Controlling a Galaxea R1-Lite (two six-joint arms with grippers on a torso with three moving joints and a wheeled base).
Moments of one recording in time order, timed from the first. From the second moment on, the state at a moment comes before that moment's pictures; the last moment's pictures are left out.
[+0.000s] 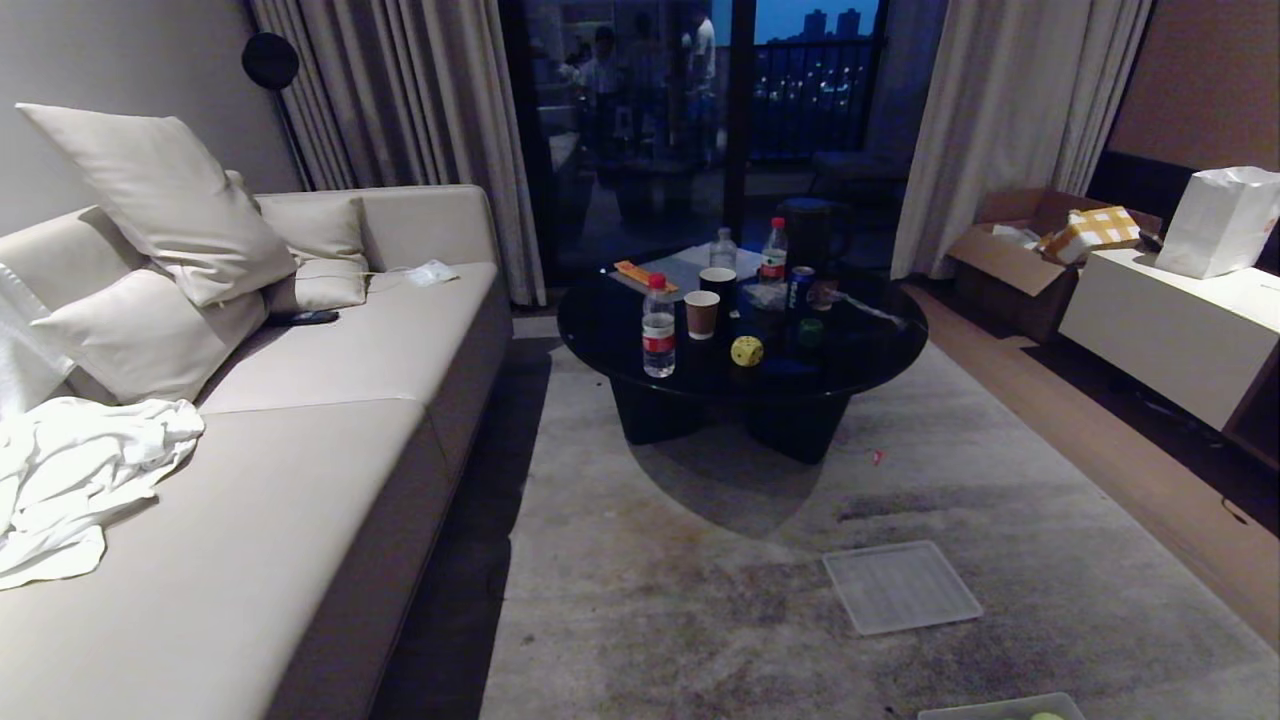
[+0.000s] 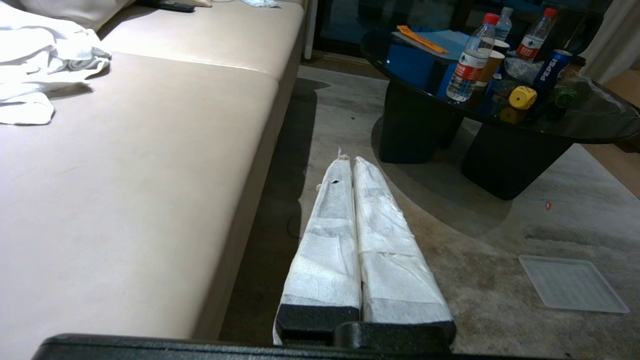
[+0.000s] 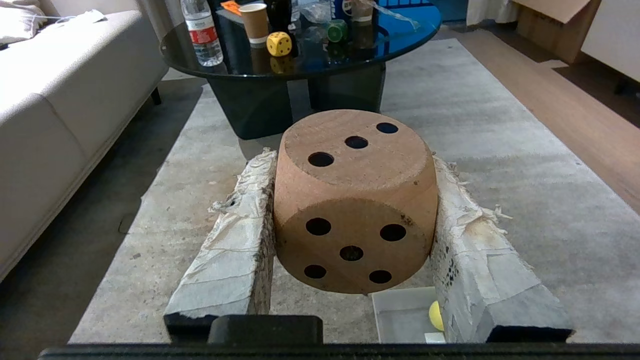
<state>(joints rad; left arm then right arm) 0.00 0.00 0.00 -0.01 0.07 -0.15 0.01 0.00 0.00 -0.03 0.00 0.03</state>
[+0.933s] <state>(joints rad) 0.00 0.00 0.00 -0.01 0.07 -0.15 0.01 0.00 0.00 -0.03 0.00 0.03</state>
